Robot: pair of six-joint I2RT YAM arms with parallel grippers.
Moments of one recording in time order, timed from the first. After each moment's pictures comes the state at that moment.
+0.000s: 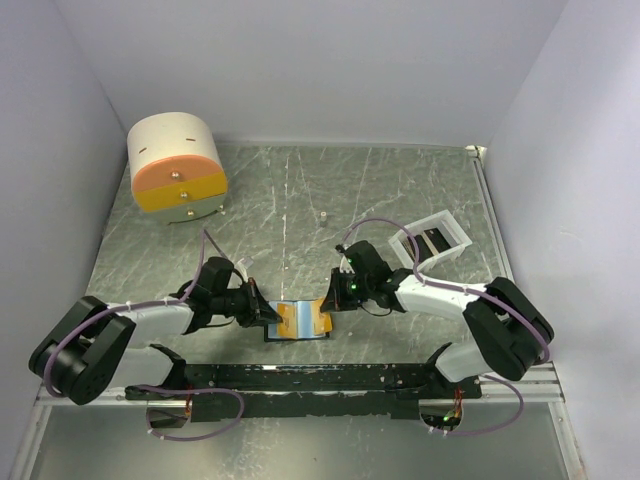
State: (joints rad) left arm -0.54 1.28 0.25 0.26 0.60 -1.00; right arm 0.72 1.41 0.57 -0.04 -0.33 0.65
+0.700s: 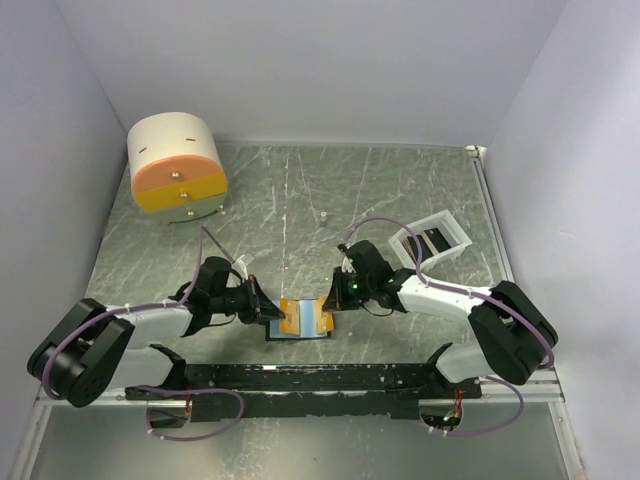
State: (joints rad) left arm -0.54 1.26 0.23 0.36 0.62 -1.00; right arm 0.72 1.38 0.58 -0.08 -0.30 0.66
